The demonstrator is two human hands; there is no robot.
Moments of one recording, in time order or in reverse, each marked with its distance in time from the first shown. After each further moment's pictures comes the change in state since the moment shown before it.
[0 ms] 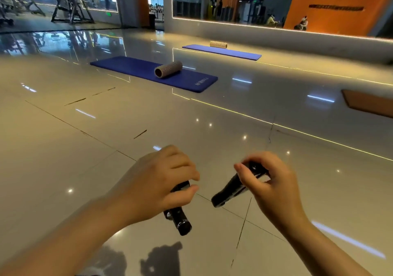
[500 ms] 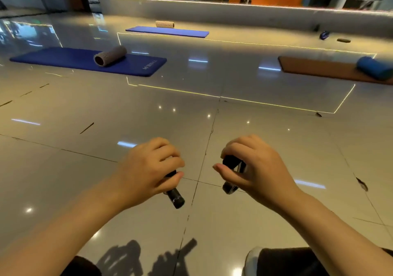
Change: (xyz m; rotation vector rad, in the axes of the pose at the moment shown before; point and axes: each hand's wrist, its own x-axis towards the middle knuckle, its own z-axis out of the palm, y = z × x) left_hand 0.046 0.110 0.063 0.036 -0.019 0.274; right_hand -0.090 0.025 -0.135 -0.524 -0.161 -0.130
